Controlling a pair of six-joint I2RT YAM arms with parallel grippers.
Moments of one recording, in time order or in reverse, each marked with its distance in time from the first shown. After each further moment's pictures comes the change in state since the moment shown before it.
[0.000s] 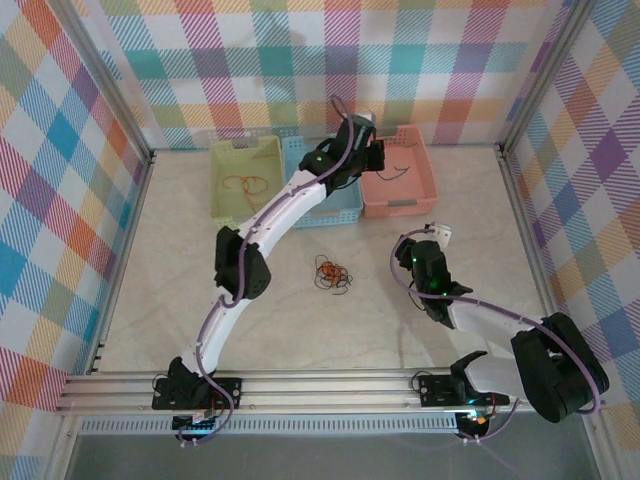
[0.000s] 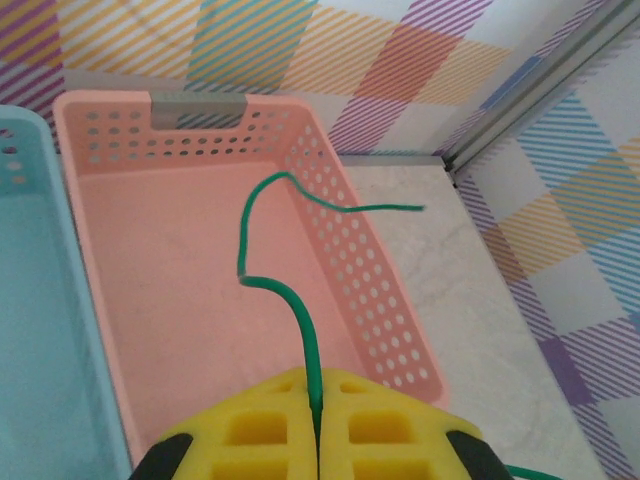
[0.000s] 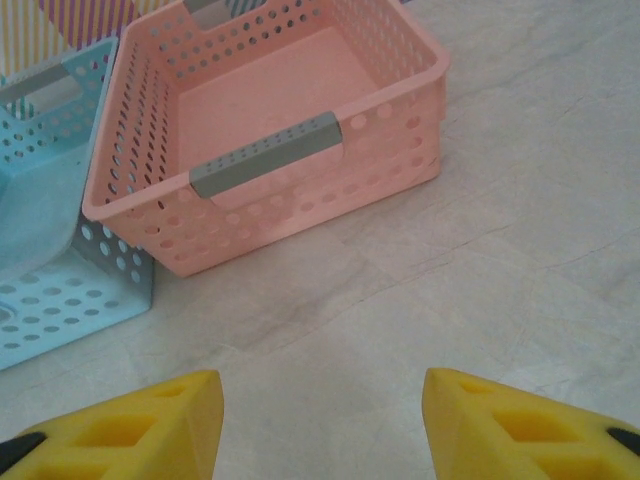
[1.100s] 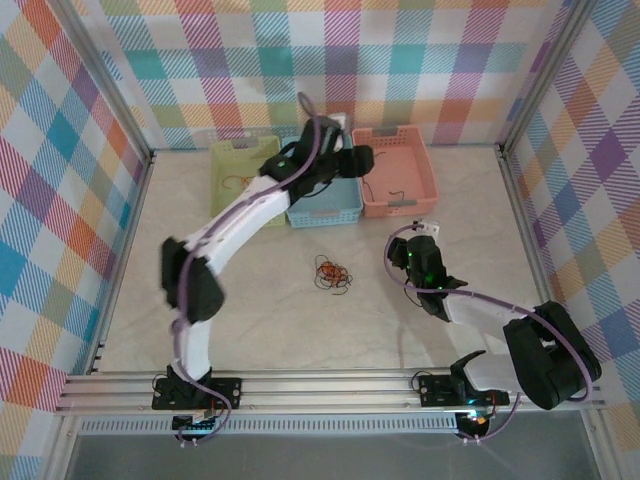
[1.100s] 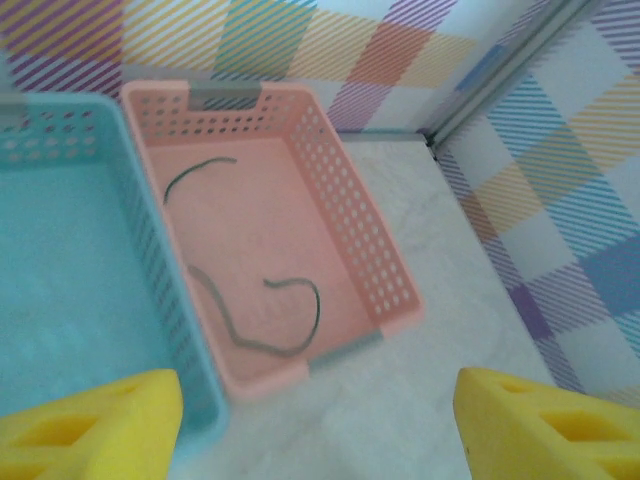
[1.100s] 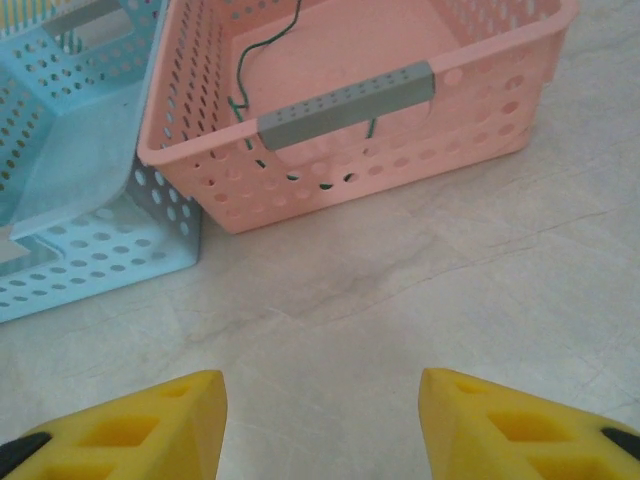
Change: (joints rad) left arm 0.026 -0.565 -0.670 0.109 0.059 0.020; right arm 0.000 0.064 0.045 -0.003 -0.137 -0.053
